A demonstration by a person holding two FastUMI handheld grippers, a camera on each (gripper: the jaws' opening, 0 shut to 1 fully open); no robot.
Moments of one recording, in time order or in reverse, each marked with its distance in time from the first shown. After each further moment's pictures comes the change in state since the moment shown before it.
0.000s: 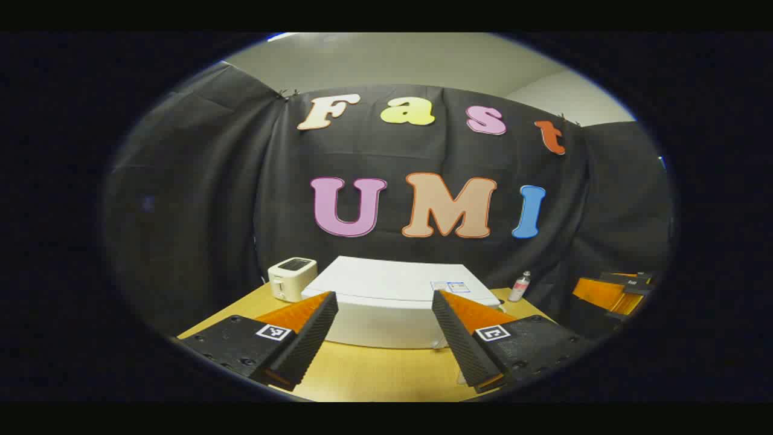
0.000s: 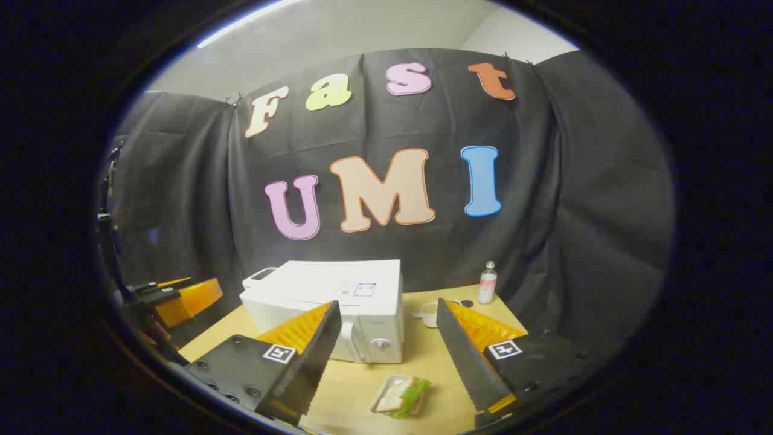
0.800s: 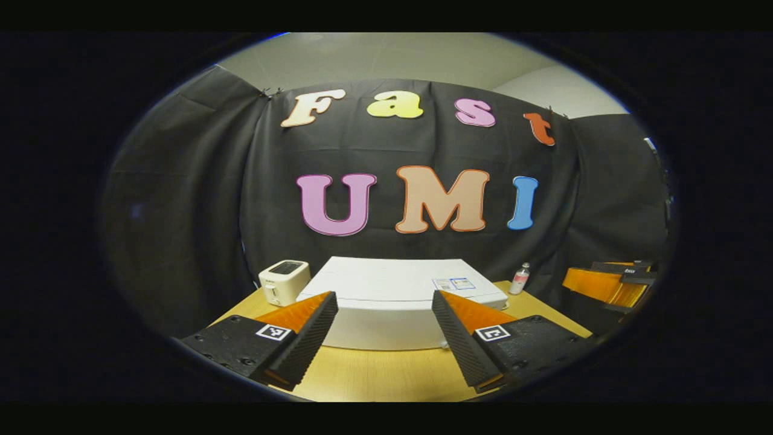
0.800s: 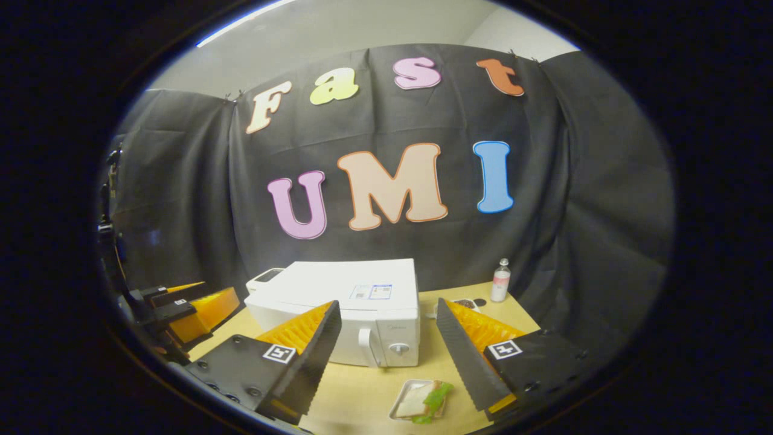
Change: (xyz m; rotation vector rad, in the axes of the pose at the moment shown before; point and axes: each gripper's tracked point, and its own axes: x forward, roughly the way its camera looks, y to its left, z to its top) left arm 0.026 0.008 -0.013 0.051 0.030 -0.057; right arm 0.026 0.020 -0.005 -0.001 0.015 -0.017
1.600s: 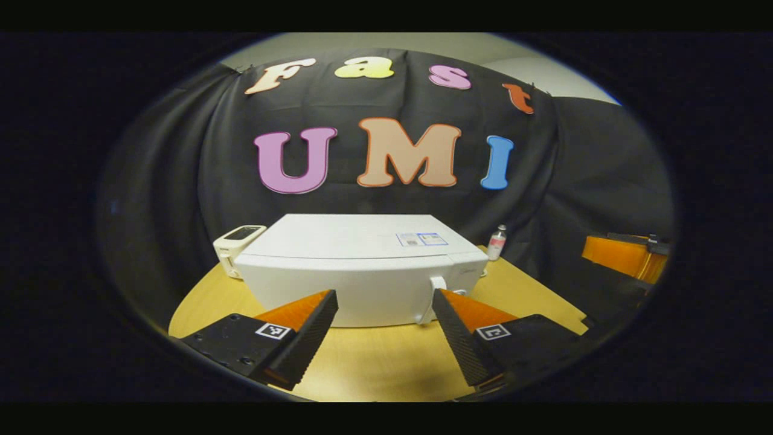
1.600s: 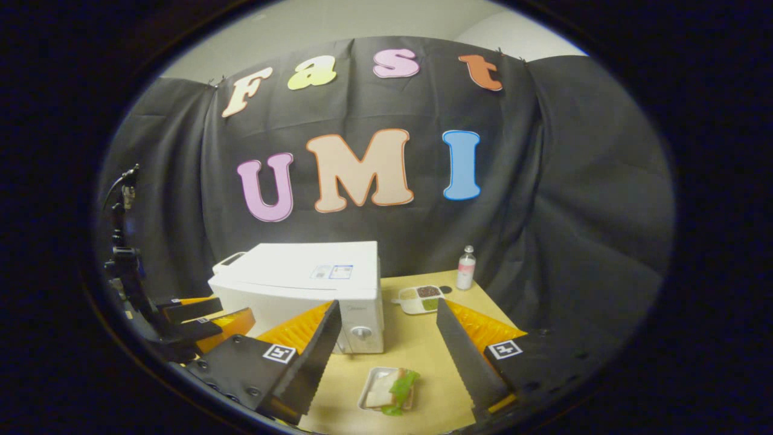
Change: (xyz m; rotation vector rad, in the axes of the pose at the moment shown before) left arm 0.031 -0.063 -0.103 0.004 0.229 -0.168; right arm -0.018 -0.054 -0.037 -0.051 0.061 -0.165
